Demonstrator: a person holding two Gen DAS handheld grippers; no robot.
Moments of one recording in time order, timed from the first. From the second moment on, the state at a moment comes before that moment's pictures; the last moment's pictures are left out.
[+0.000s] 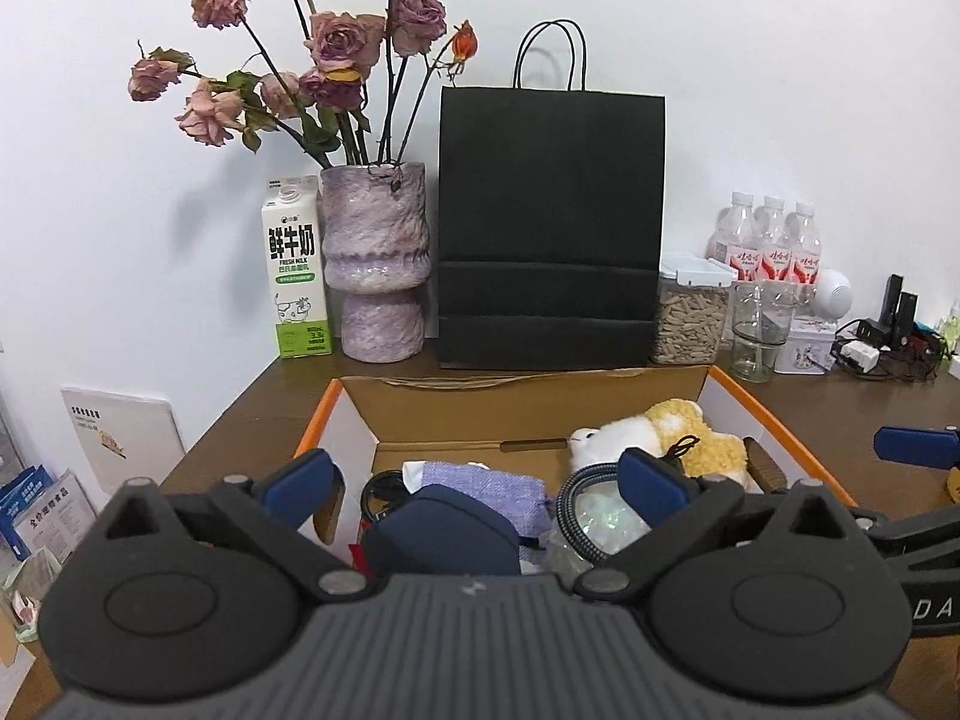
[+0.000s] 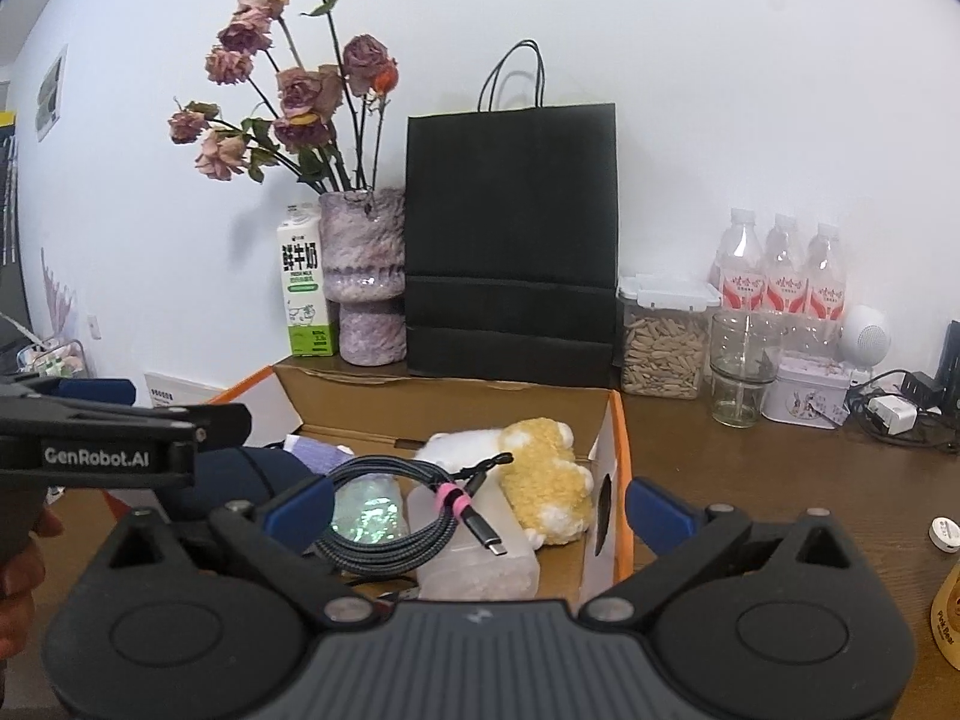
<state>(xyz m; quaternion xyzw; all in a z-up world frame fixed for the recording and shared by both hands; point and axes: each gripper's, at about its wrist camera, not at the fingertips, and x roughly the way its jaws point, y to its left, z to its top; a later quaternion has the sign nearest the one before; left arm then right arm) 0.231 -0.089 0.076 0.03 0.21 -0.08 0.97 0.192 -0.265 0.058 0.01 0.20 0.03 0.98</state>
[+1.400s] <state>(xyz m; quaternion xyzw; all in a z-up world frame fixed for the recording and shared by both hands) 0.194 -0.096 0.000 0.07 0.34 -0.14 0.93 0.143 -0.295 -0.011 -0.02 0.33 -0.01 0.94</state>
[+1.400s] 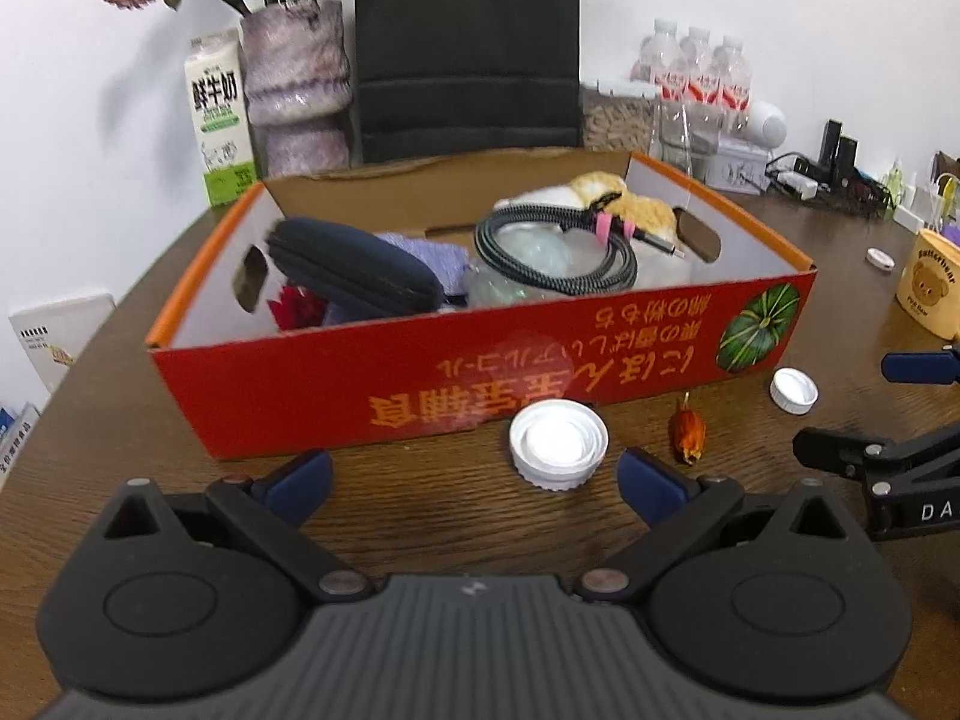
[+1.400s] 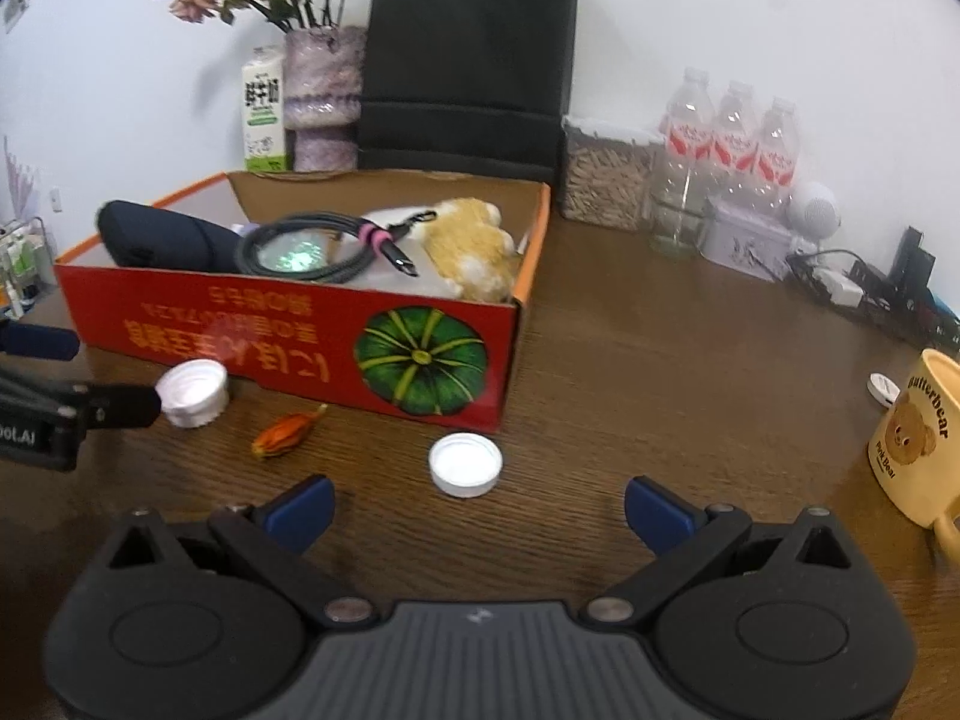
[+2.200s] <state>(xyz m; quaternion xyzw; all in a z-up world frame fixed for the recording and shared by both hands) 0.215 -0.106 -0.016 0.06 0.35 -0.16 0.92 0.171 -0.300 -0.024 0.00 0.34 -0.01 0.94</state>
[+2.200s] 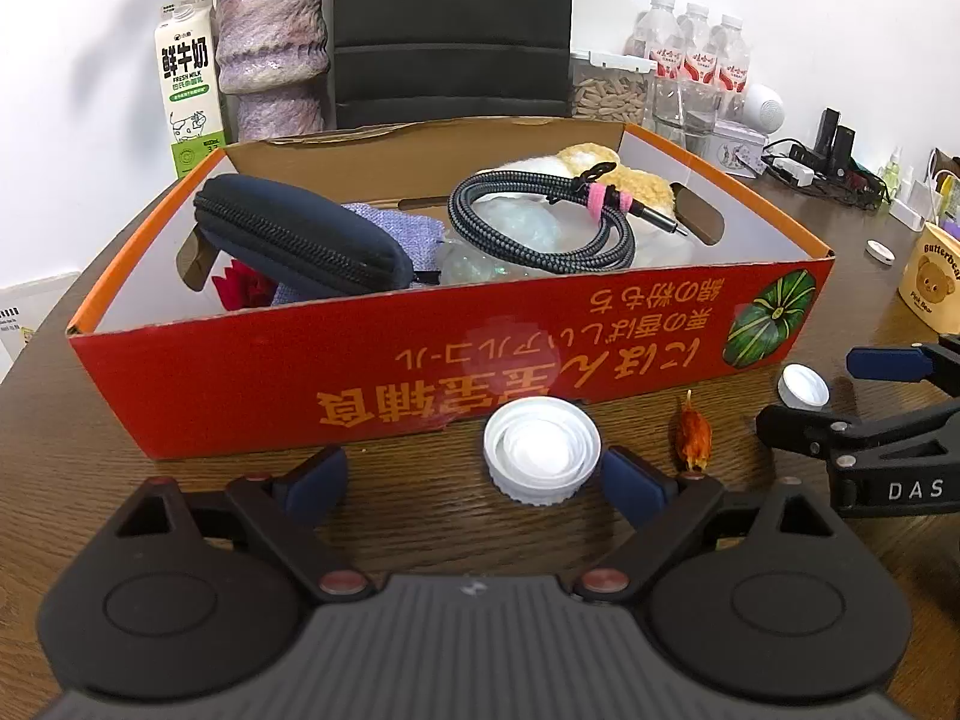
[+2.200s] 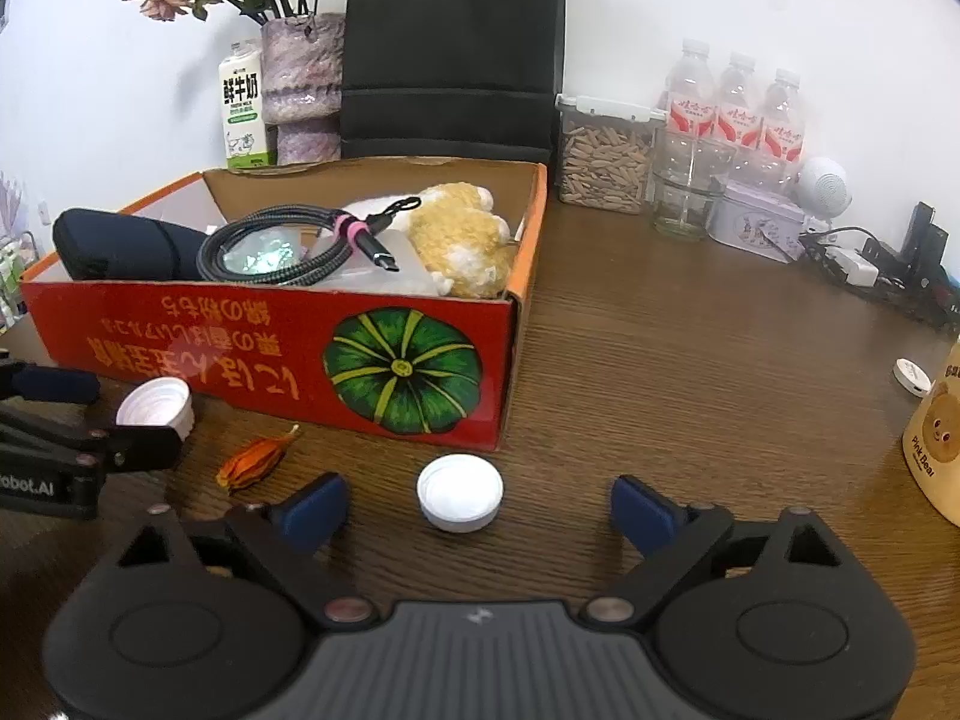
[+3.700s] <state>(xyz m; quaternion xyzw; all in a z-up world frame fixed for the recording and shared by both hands) 0.190 -0.170 -0.001 0.07 0.33 -0.24 0.91 0.142 -0.300 -0.001 0.00 0.28 0.04 0.96</state>
